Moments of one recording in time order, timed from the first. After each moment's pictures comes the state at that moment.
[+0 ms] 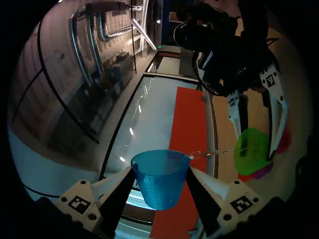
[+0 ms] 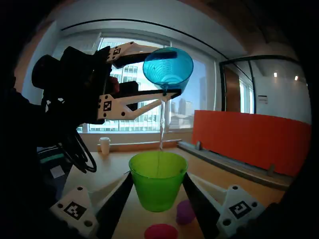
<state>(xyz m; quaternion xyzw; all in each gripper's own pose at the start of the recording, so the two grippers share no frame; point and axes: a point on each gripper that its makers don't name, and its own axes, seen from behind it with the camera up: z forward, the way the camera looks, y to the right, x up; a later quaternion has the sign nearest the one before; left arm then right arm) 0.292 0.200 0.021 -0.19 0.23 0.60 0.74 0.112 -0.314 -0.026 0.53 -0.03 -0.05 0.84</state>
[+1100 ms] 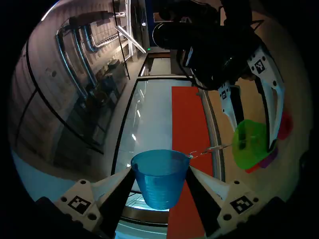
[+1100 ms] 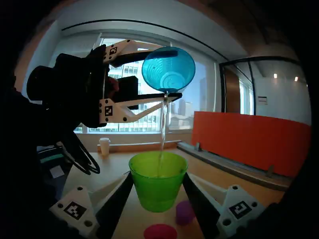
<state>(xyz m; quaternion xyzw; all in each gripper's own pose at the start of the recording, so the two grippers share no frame) 0.296 0.210 0.011 -0.17 0.25 0.66 0.69 0.115 -0.310 -0.027 0.53 -0.02 -0.05 0.84</state>
